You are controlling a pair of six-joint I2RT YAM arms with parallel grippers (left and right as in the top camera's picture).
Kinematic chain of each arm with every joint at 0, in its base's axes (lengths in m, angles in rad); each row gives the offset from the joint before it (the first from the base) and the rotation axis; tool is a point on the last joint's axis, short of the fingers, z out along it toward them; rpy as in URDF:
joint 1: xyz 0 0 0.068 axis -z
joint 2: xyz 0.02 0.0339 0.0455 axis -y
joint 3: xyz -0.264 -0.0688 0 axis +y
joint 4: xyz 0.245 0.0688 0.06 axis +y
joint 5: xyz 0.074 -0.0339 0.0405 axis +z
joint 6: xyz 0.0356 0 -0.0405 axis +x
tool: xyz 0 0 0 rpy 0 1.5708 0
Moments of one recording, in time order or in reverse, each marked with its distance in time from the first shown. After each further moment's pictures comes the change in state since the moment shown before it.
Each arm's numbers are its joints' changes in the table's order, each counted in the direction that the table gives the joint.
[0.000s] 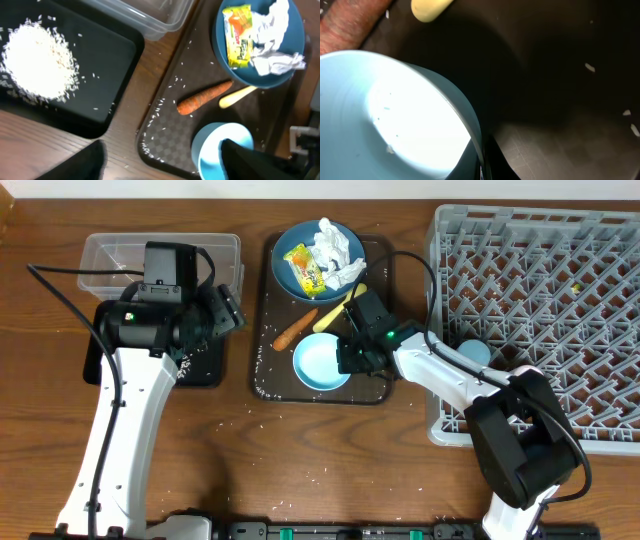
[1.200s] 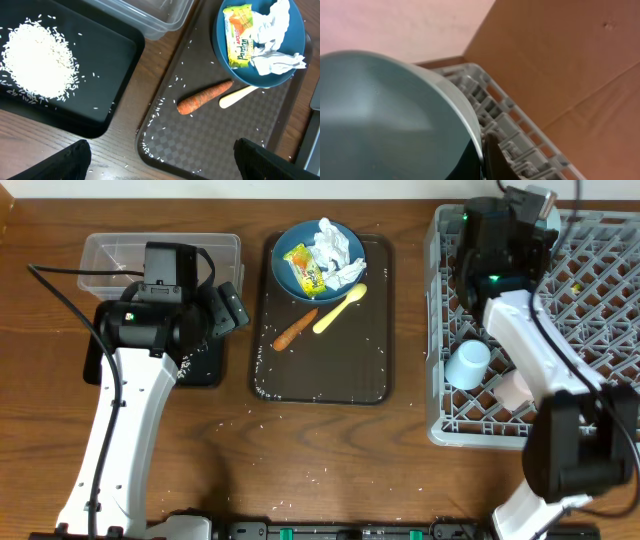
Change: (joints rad) left arm 0.000 0.000 0.002 0.000 0.000 -0.002; right arm 0.397 0.052 -0.189 -0.406 -1.344 -0.553
